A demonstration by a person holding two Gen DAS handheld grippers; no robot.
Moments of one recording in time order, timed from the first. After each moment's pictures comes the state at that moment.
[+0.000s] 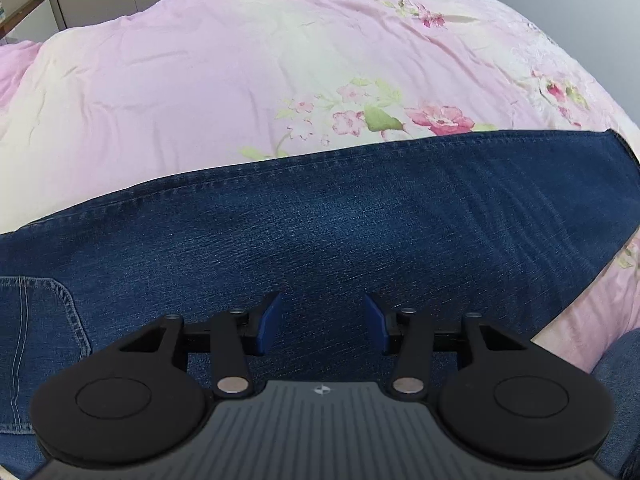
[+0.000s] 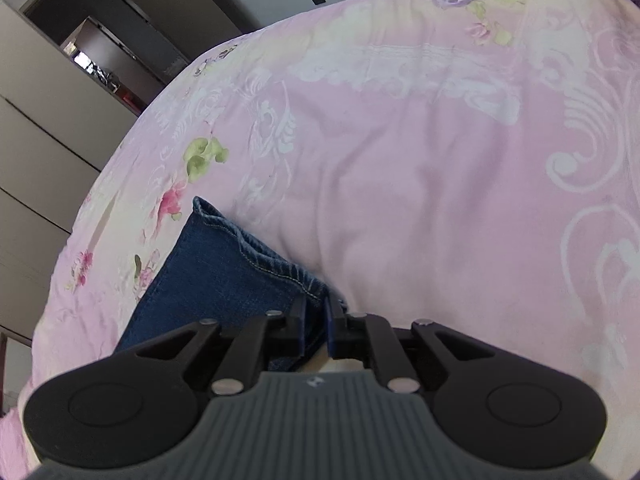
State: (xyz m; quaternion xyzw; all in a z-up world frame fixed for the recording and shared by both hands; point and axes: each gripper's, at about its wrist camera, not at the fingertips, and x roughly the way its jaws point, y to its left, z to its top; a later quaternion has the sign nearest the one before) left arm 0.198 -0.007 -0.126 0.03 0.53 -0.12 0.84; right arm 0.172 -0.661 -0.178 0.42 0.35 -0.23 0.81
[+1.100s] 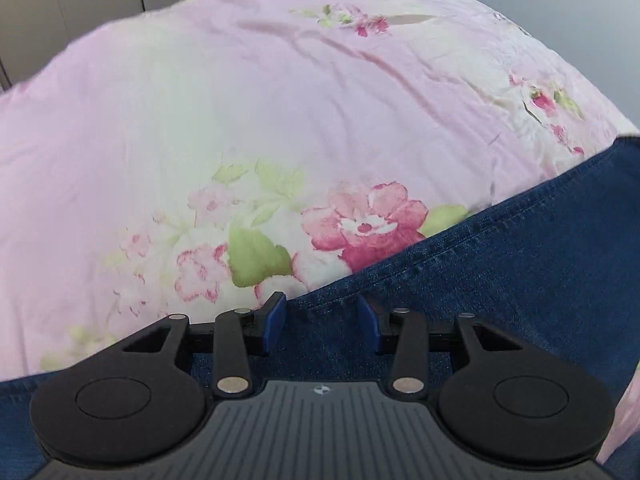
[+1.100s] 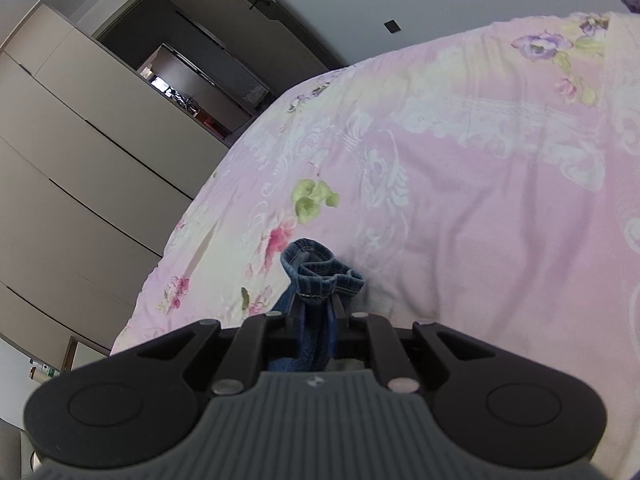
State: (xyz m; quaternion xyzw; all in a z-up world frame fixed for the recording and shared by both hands) left arm 0.307 -0.135 -0.168 0.08 0.50 -0.18 0.84; right arm 0.191 -0.649 -0.121 0.42 0.27 -0.13 0.86
